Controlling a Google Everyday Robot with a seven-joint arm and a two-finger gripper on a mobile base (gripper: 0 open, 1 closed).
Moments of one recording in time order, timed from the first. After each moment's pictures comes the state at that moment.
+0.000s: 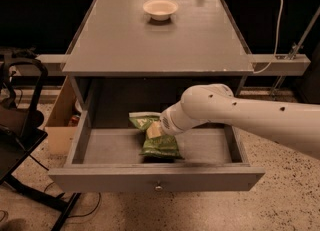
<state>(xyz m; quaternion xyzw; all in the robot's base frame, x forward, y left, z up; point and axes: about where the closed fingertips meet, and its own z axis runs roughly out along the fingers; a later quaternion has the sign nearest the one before) 0.563 0.005 0.641 -0.24 0.92 0.21 0.21</state>
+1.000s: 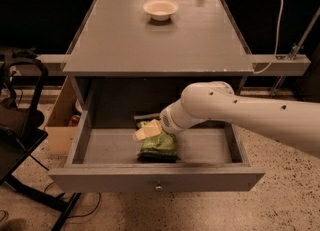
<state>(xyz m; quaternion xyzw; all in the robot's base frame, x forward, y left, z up) 0.564 0.006 0.648 -0.25 0.92 0.20 0.21</state>
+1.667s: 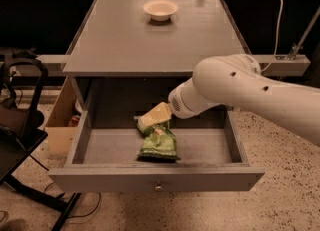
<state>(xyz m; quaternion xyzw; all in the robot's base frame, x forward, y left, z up) 0.551 -0.020 0.745 -0.26 0.92 0.16 0.25</state>
